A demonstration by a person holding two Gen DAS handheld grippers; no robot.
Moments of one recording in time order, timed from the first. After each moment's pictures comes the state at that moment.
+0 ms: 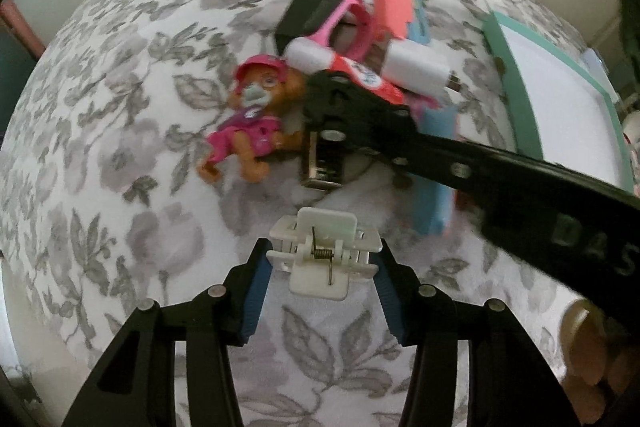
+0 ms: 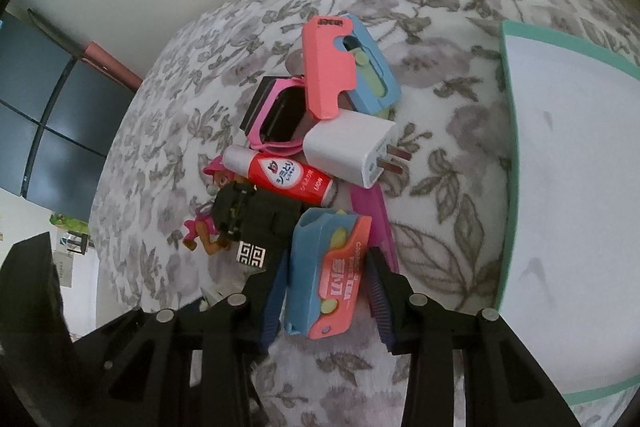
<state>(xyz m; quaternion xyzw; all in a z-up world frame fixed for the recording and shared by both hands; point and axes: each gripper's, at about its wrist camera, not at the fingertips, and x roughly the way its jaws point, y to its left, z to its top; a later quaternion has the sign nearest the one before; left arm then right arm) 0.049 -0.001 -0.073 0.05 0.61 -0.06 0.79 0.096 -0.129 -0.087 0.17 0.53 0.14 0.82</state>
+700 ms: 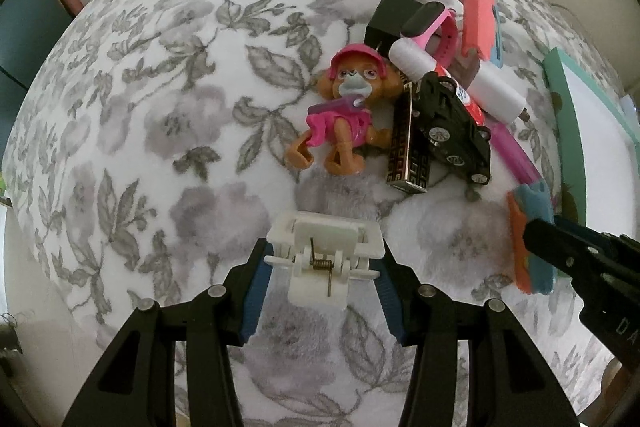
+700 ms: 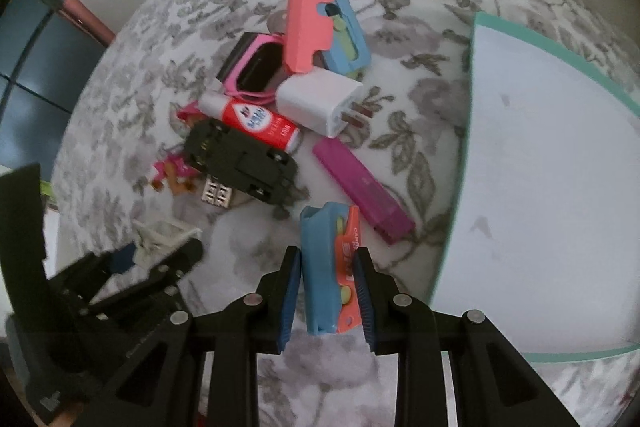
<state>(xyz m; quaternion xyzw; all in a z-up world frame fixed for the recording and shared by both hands) 0.057 0.055 -0.083 0.00 0.62 0.00 0.78 0.079 -0.128 -0.085 0.07 0.59 0.09 0.80</state>
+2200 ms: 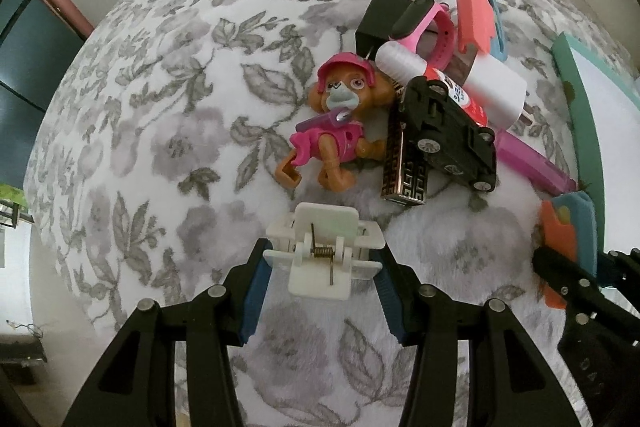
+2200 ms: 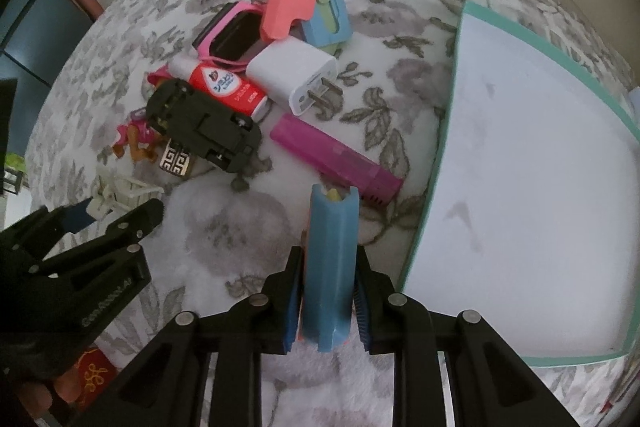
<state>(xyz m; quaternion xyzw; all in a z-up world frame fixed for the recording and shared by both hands) 0.072 0.004 -0.077 0.06 0.61 0.04 0.79 0.070 -0.132 -0.097 0.02 0.59 0.08 0.80</state>
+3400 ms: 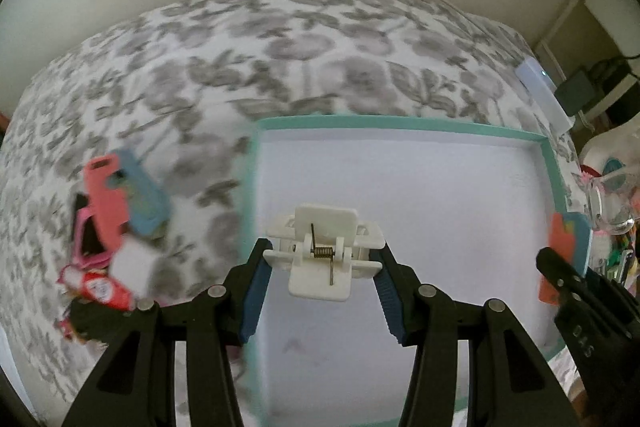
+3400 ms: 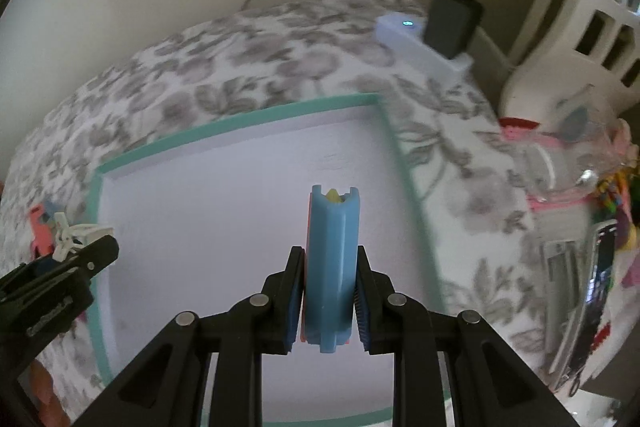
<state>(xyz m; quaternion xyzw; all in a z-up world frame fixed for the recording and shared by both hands) 0.137 -0.244 -0.033 0.08 0.59 -0.14 0.79 0.043 -0.411 -0.038 0.14 0.51 -0.19 0.83</state>
